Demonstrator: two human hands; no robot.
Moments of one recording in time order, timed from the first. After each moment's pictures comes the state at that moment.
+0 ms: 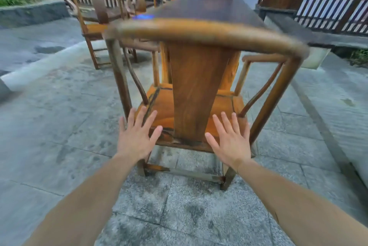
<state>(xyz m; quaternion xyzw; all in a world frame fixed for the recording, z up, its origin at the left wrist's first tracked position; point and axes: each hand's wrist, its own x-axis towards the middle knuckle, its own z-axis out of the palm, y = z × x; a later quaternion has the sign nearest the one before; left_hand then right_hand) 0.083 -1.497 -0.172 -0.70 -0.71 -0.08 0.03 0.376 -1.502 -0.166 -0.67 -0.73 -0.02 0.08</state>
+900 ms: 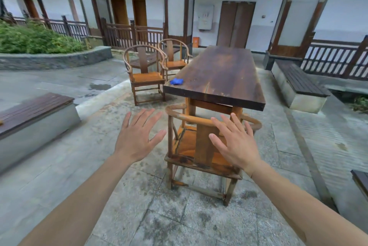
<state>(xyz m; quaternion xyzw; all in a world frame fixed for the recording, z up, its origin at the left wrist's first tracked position) 0.013 -1.844 0.317 -0.73 -0.65 -0.19 0.12 0.325 -1.807 0.314 -0.56 -0.80 -0.07 0.17</state>
